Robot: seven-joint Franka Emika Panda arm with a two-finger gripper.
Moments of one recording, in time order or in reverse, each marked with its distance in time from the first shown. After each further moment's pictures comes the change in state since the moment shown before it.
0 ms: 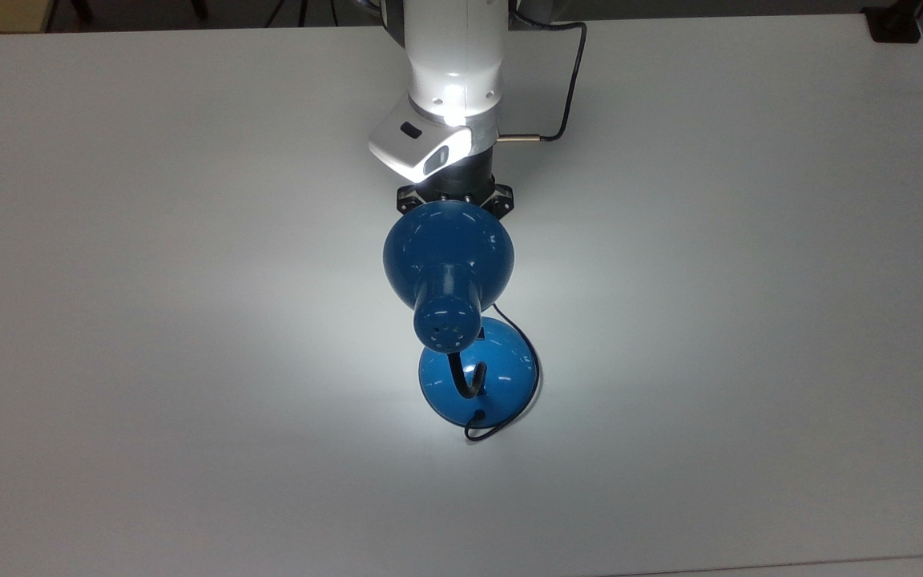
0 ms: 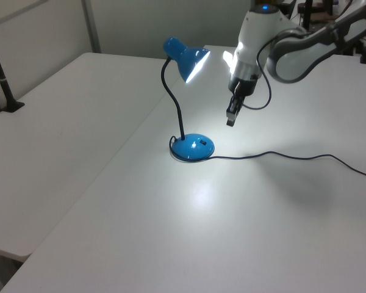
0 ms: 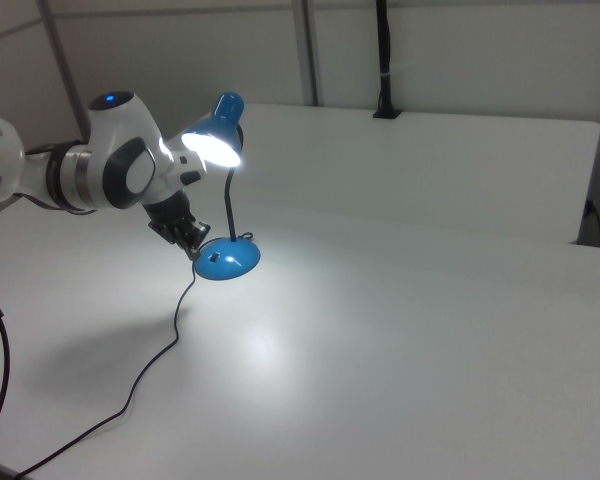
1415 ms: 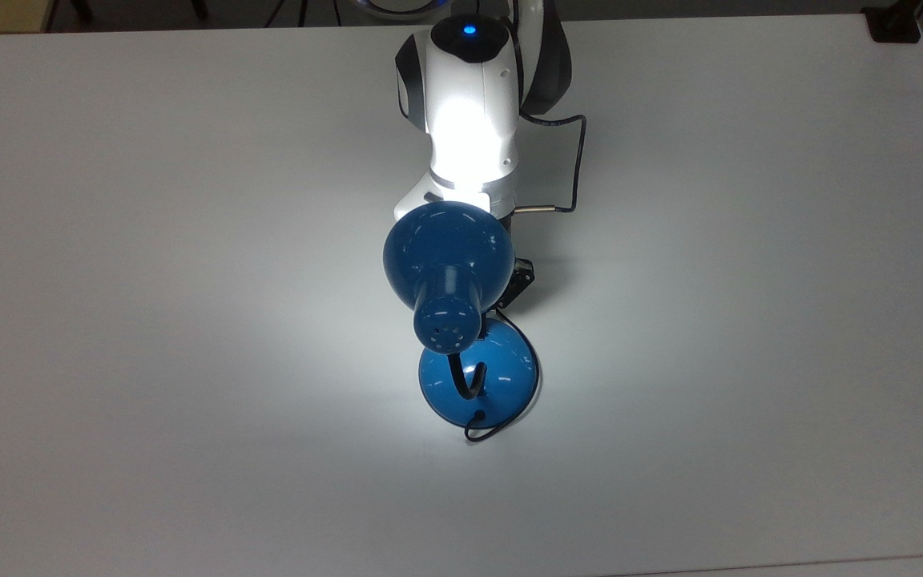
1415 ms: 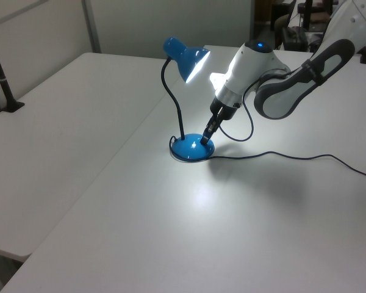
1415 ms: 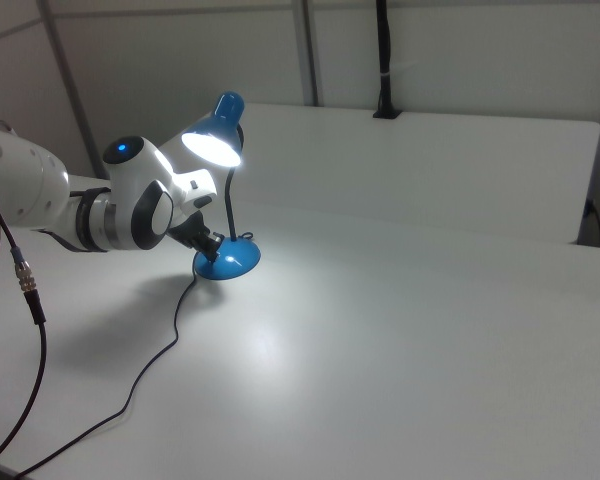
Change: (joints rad) arm 0.015 0.203 -0.002 0.047 -0.050 0.375 0.059
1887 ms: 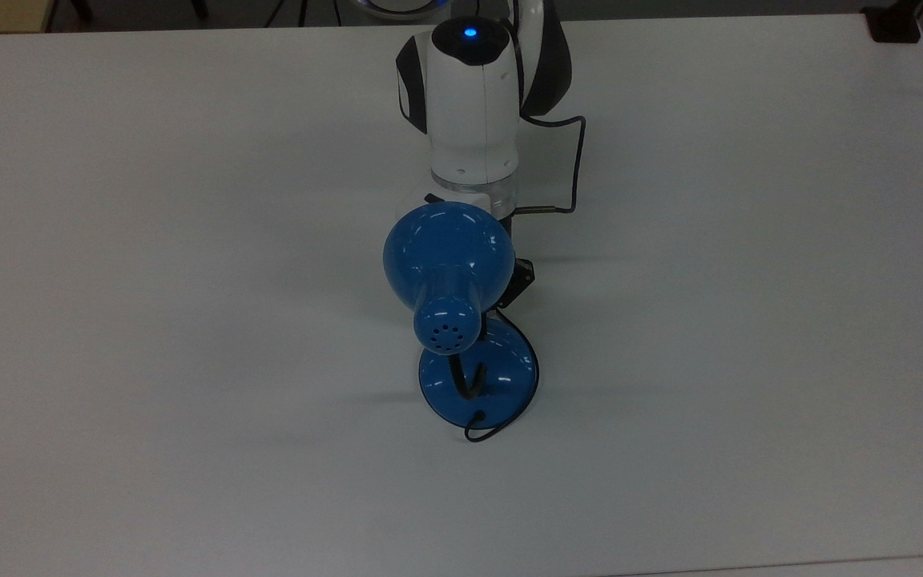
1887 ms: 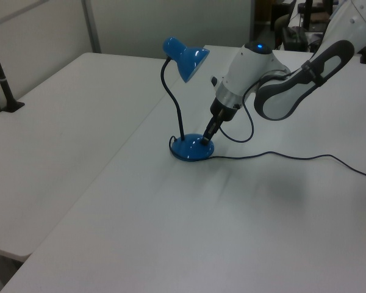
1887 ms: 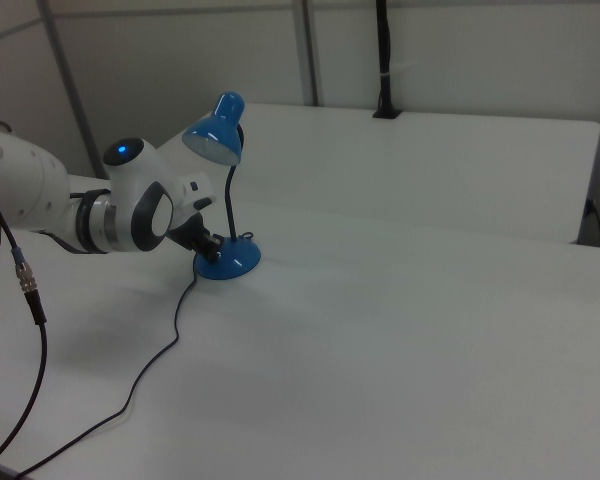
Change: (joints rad) arm 0.001 0.002 0.000 -0.005 -0.002 0.000 0.000
